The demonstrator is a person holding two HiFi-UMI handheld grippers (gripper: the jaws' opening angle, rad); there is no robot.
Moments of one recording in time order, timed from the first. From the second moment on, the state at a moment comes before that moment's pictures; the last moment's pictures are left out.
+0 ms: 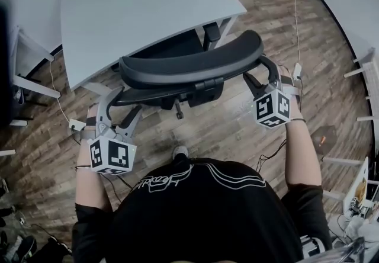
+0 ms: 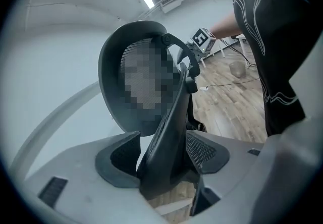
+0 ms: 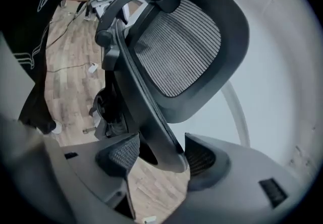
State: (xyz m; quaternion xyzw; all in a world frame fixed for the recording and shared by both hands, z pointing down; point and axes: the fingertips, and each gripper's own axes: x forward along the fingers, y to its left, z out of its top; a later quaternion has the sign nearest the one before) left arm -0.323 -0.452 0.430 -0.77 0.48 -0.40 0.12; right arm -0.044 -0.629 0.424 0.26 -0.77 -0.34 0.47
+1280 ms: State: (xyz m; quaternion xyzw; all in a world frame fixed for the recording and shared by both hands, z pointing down) left arm -0.339 -0.458 0.451 -0.73 0.45 -0.50 0.05; right arm -0.050 -0.649 0.438 0.22 -0.75 -0.38 0.50
